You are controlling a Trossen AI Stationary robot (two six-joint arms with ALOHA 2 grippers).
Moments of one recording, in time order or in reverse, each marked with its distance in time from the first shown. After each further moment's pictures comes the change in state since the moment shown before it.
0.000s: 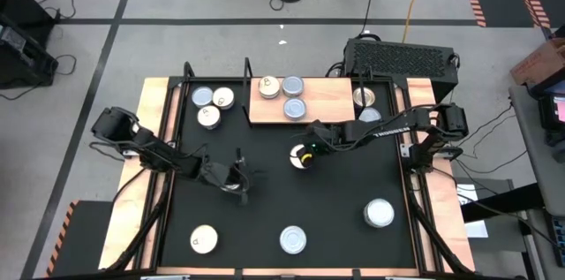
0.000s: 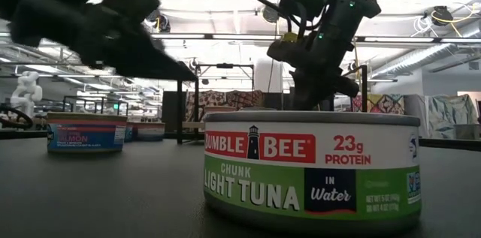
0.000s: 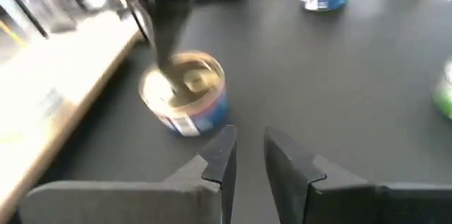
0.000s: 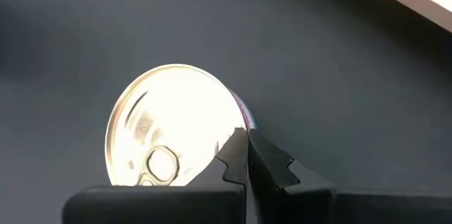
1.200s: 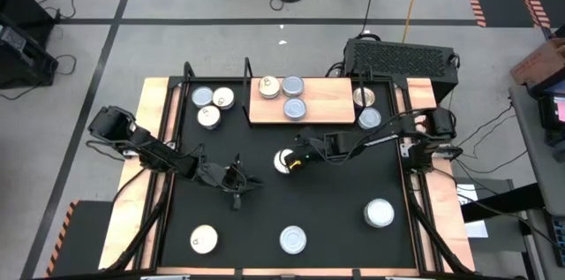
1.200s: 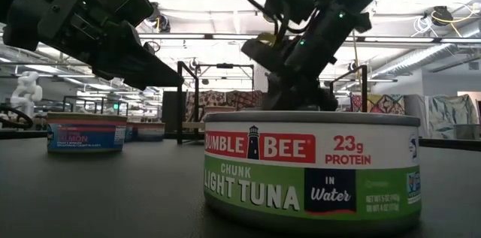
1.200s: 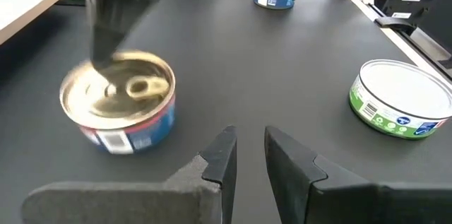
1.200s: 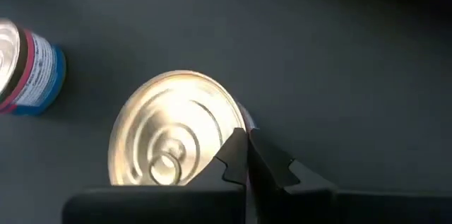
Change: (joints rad) left arm -0.019 -0.043 -0.059 -0.014 0.172 -0.266; right arm 0.064 0.101 -0.004 0.286 0.073 0.101
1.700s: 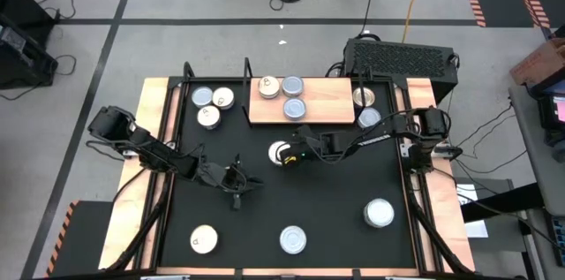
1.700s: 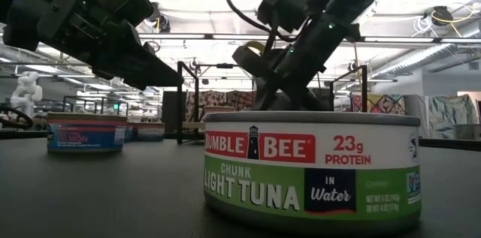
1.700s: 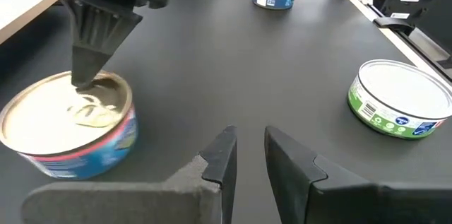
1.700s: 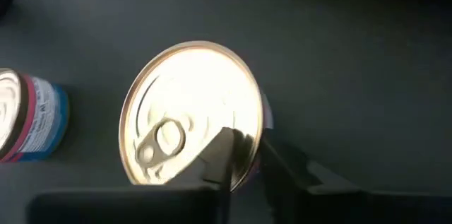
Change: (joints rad) left arm 0.000 0.000 0.000 0.002 0.003 0.000; right arm -0.002 0.094 0.009 0.070 0.002 0.108
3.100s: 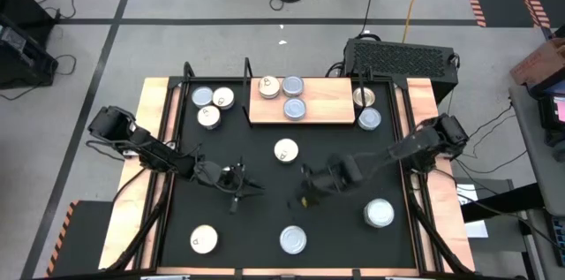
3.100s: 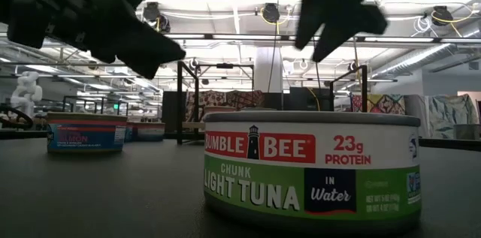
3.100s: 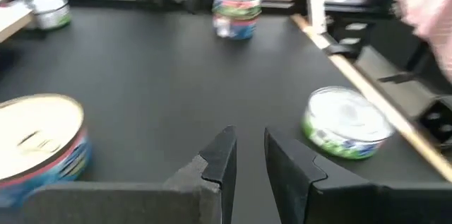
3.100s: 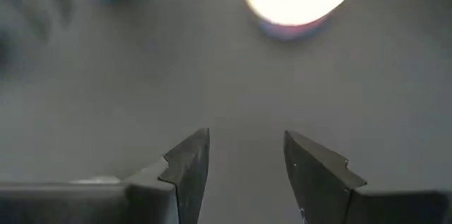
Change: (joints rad) left arm -0.002 0.000 0.001 0.102 0.095 0.027; right arm 0.312 -0.134 0.339 -0.711 0.073 0.074
